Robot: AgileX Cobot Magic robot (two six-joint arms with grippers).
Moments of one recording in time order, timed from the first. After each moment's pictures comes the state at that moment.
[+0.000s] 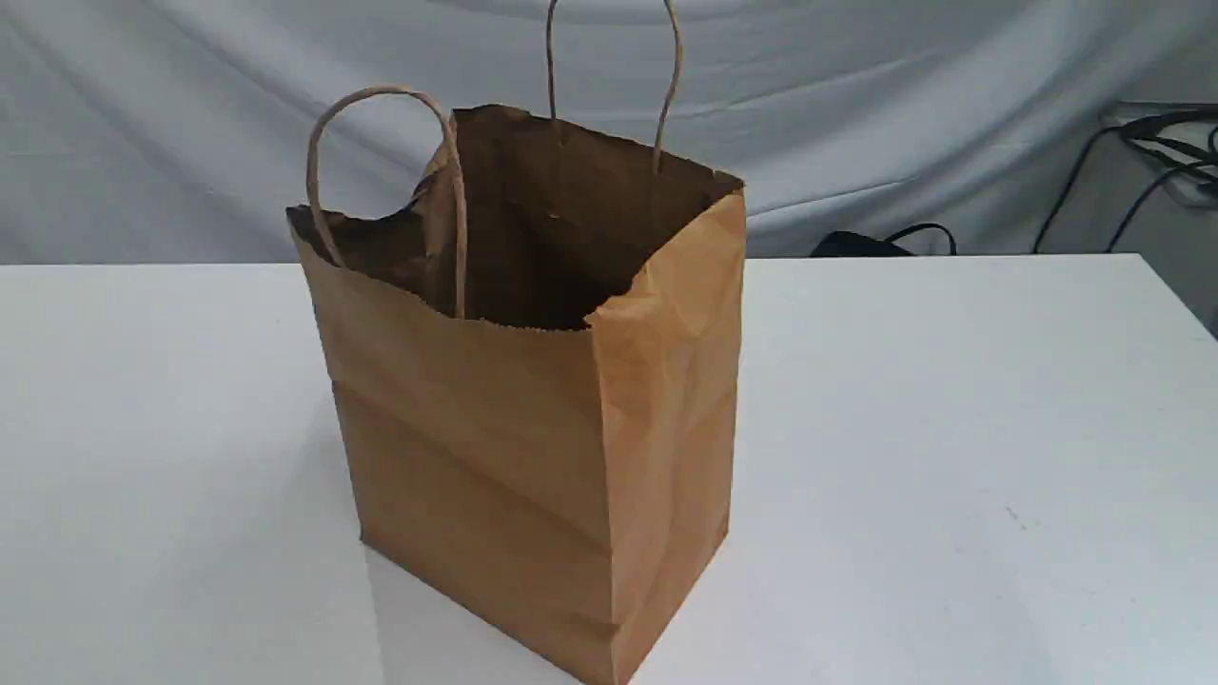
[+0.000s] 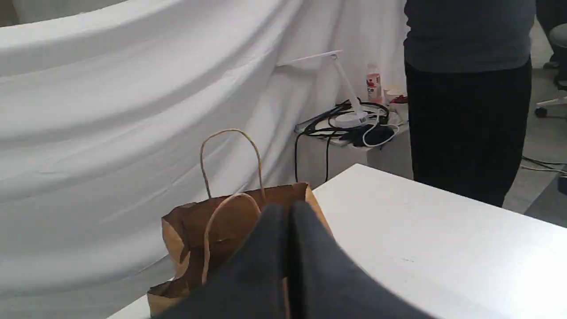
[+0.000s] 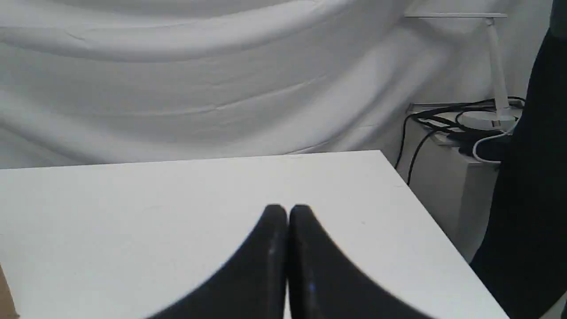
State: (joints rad) left arm -0.10 0.47 -0.97 -0.82 0.86 0.80; right arm -0.12 0.00 0.00 -0.04 0.14 0.05
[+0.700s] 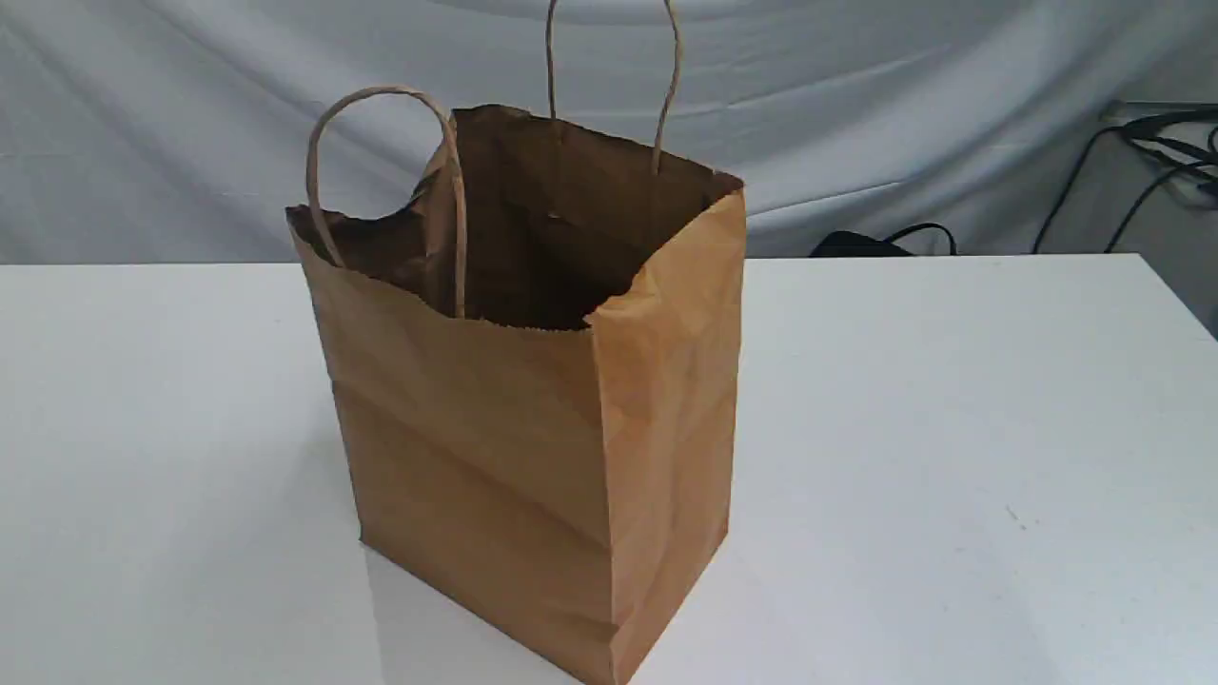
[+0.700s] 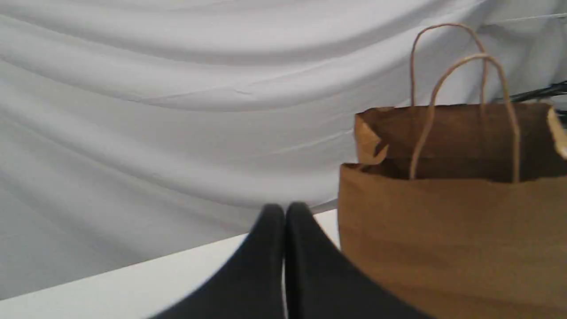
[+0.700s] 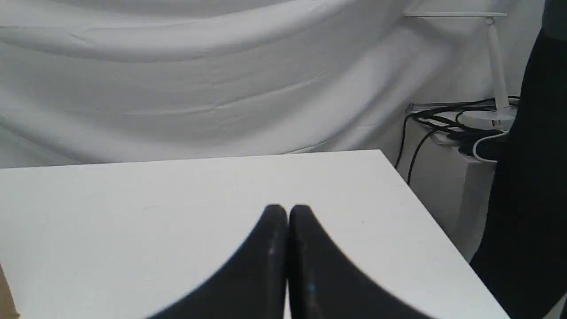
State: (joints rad) left arm 0.07 0.31 -0.48 -0.84 0.44 0.92; right arm -0.12 0.00 0.00 -0.04 0.14 0.05
